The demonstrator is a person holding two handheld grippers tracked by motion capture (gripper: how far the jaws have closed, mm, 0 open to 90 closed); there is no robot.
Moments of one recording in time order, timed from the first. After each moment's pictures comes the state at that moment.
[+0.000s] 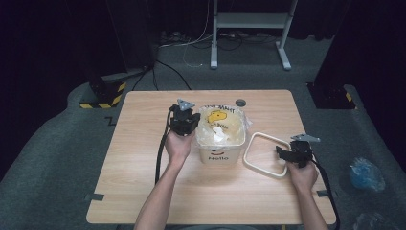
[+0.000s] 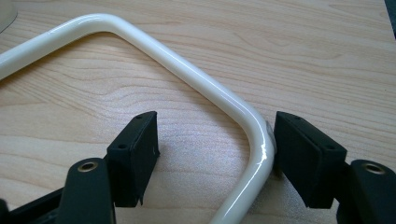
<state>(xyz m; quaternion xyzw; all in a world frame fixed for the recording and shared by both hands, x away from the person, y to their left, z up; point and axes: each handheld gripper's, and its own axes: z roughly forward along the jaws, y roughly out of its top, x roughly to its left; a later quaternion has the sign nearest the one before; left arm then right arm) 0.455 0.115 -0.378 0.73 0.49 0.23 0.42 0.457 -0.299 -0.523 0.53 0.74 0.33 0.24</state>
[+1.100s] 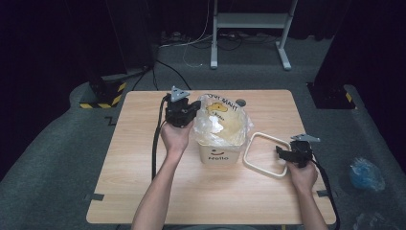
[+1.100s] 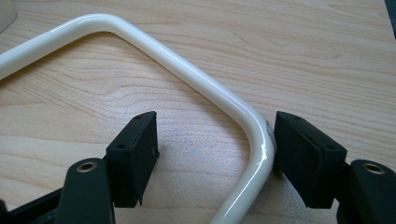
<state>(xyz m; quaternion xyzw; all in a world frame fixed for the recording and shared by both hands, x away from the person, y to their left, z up) 0.445 0.123 -0.330 0.70 0.46 0.23 0.49 0.457 -0.299 -0.523 0.53 0.74 0.33 0.24</state>
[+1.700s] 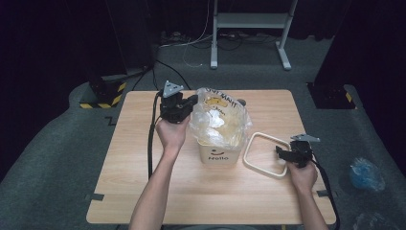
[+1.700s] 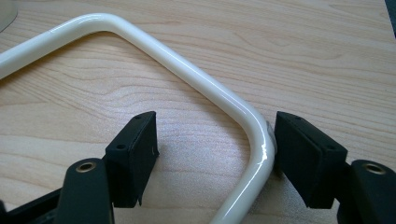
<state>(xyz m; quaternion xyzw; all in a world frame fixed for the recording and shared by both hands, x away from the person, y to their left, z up) 0.440 0.134 -0.310 0.69 0.46 0.24 0.51 0.457 -0.299 -0.523 0.53 0.74 0.33 0.24</state>
